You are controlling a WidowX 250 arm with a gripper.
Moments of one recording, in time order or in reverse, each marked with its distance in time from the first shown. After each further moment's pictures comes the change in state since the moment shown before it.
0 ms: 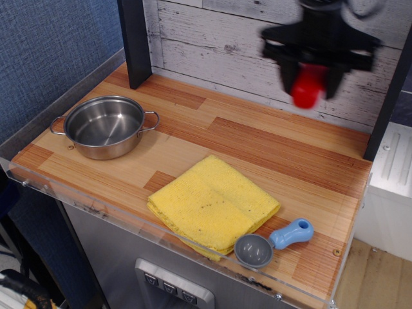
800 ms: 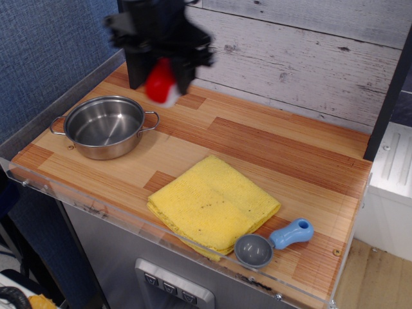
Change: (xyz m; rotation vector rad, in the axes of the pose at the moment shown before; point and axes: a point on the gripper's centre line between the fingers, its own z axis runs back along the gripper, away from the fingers) arm -0.049 0.133 0.031 0.078 0.001 -0.021
